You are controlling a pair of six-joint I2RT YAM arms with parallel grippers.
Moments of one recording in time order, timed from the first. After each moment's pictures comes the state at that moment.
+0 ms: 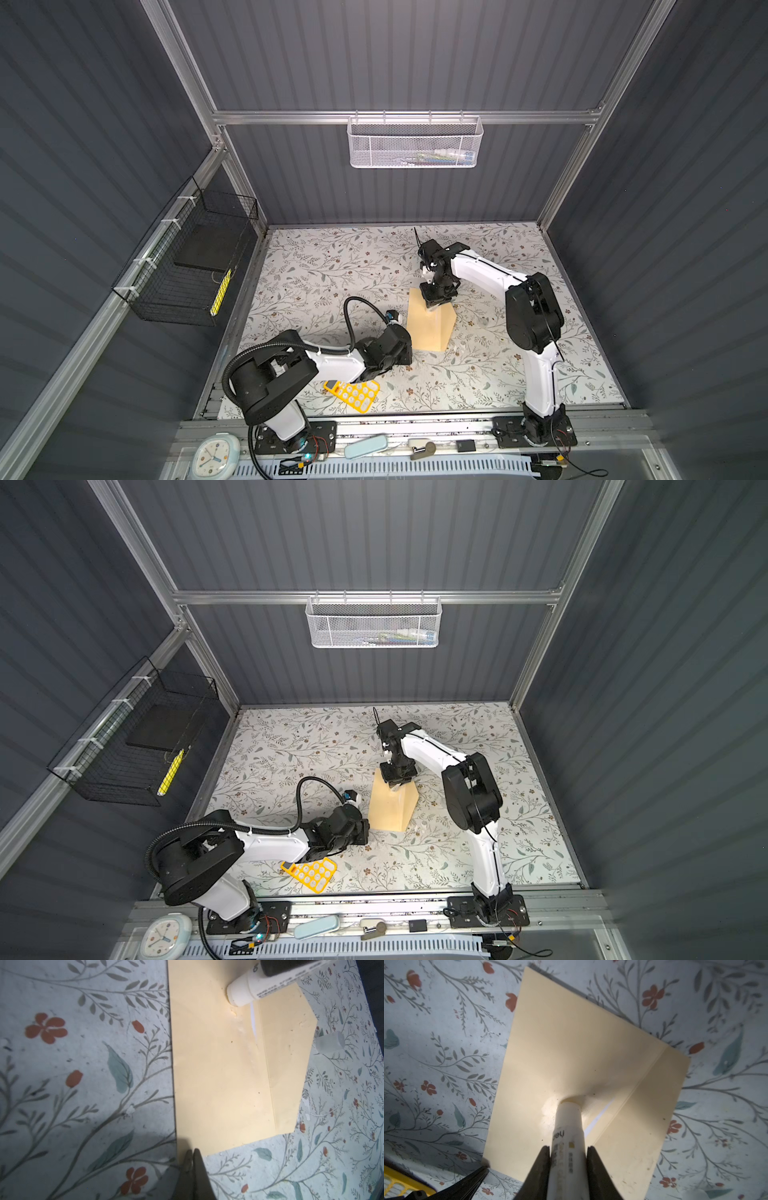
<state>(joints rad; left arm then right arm) -1.00 1.61 0.59 0.19 -0.14 -0.82 0.56 2.10 1.69 -1.07 -0.11 0.24</state>
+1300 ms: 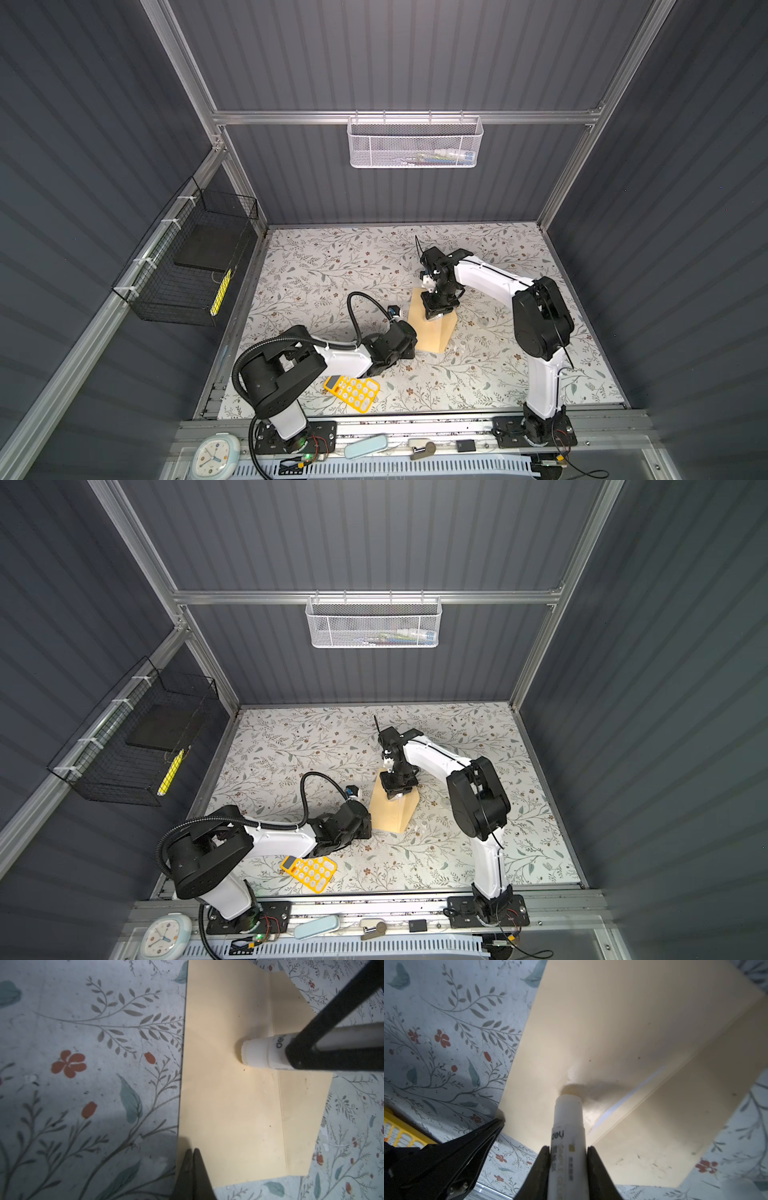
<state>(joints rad) -1.00 1.67 0.67 0.16 -0.25 -0.82 0.57 2.01 1.57 -1.08 -0.21 0.24</state>
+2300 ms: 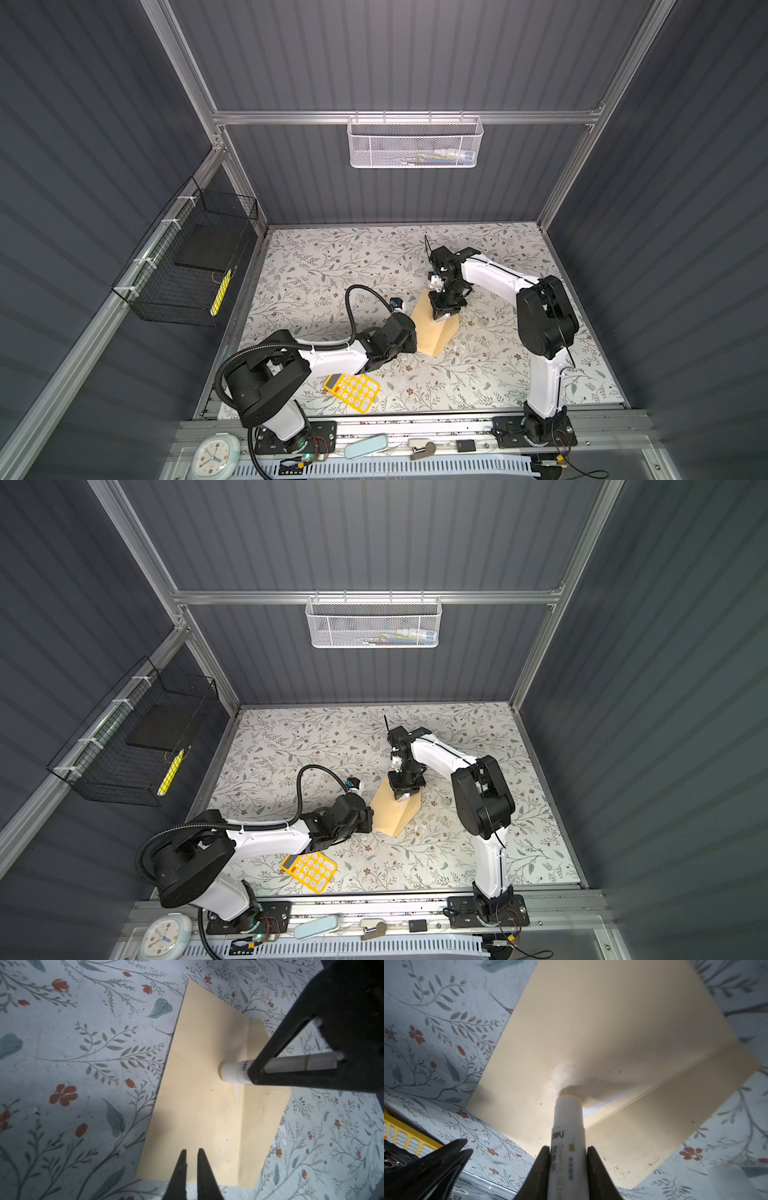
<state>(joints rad) -0.99 1.57 0.70 0.13 -0.17 -0.77 0.51 2.01 1.52 -1.09 -0.23 0.23</state>
